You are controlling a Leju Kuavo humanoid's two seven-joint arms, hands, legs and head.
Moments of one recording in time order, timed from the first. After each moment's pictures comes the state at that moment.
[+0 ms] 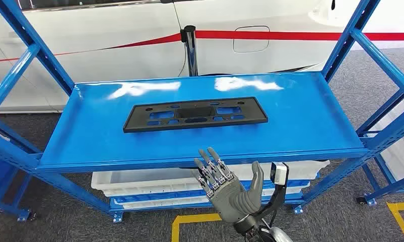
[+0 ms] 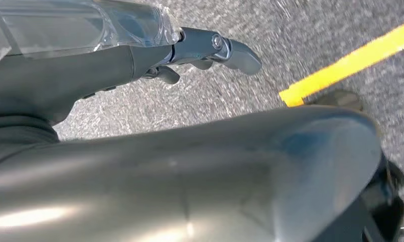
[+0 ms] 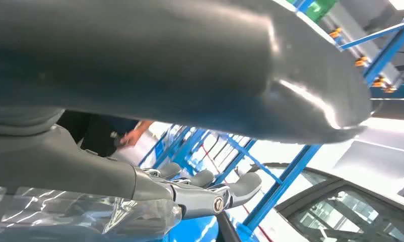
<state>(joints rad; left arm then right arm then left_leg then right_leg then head) -0.12 0.02 -1.11 -0.23 0.94 0.16 -0.04 -0.08 -0.12 0.64 -1.67 -1.27 0.21 -0.30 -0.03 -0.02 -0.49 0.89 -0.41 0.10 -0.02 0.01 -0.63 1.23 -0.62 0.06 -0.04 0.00</state>
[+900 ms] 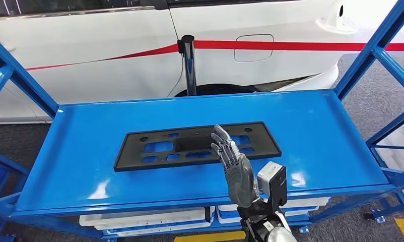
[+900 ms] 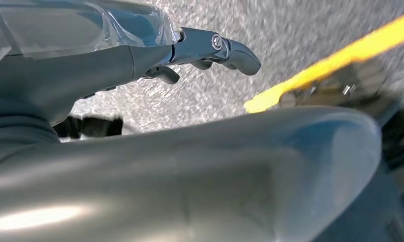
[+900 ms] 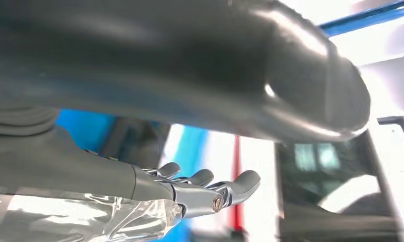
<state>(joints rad) -0.12 0.02 -1.11 -0.23 0.99 0.16 -0.04 -0.14 -0.11 0.65 -1.84 -0.34 -0.25 -0.23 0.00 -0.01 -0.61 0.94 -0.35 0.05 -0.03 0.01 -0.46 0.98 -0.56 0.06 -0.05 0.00</state>
